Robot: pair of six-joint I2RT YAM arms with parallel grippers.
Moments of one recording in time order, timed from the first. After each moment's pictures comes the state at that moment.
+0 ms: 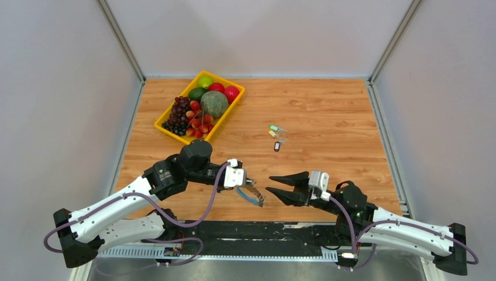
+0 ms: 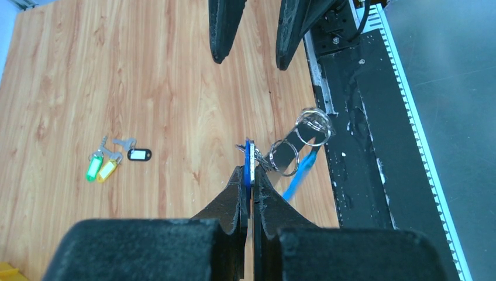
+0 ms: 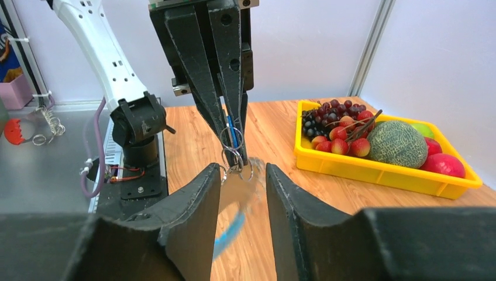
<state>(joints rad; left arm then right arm) -0.97 0.89 0.88 -0.43 0.57 0.53 1.21 0.41 0.27 0.44 -0.08 -0.08</state>
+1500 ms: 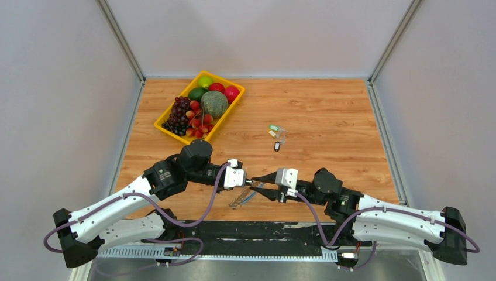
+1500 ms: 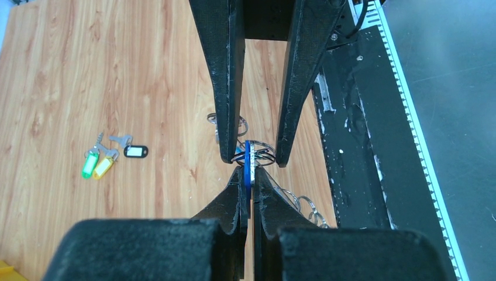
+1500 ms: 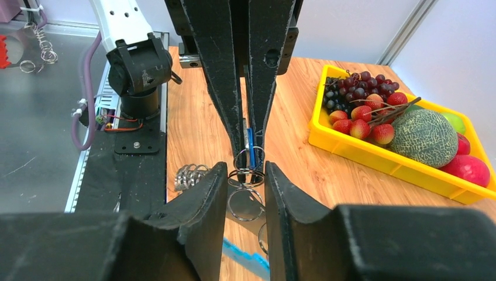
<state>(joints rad) -0.97 0.89 0.88 -0.45 0.57 0.53 1.21 0.75 0.48 0.32 -0.18 -0.21</state>
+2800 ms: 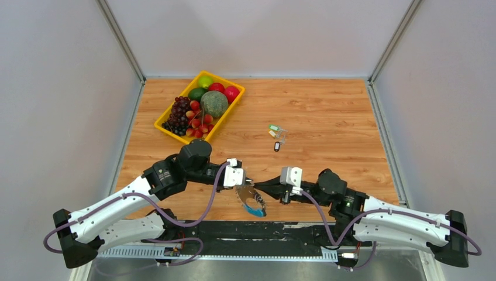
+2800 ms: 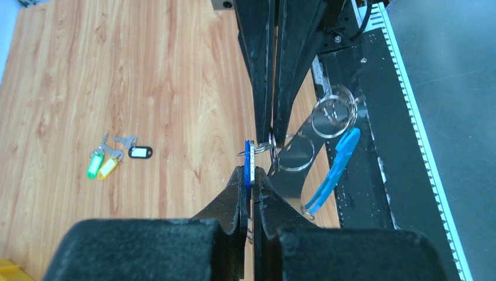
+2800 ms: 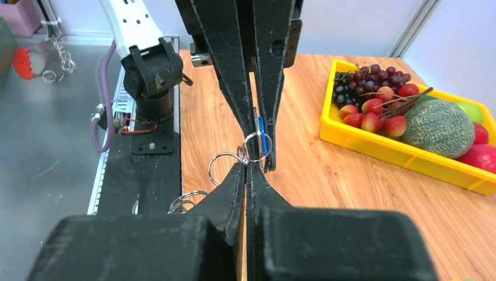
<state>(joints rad) -0.97 0.89 0.88 -0.45 0.57 0.53 1.21 0.71 0.49 0.24 -0.19 -0.16</state>
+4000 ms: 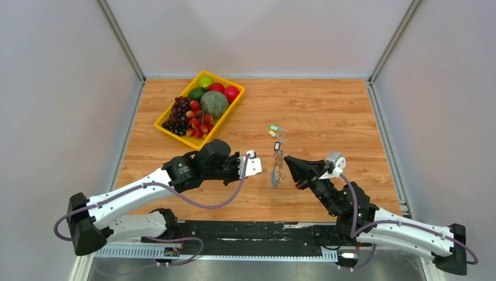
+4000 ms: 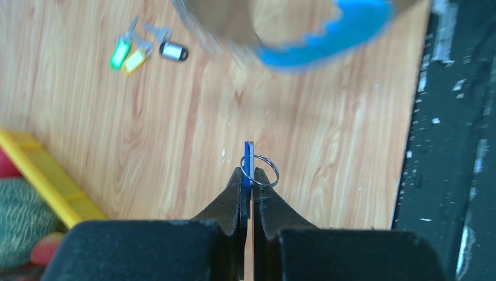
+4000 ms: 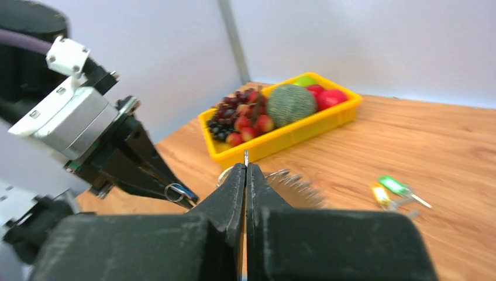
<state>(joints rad) -1.00 1.04 0.88 -0.46 0.20 0.49 1.22 0.43 0.27 0.47 0.44 0.11</state>
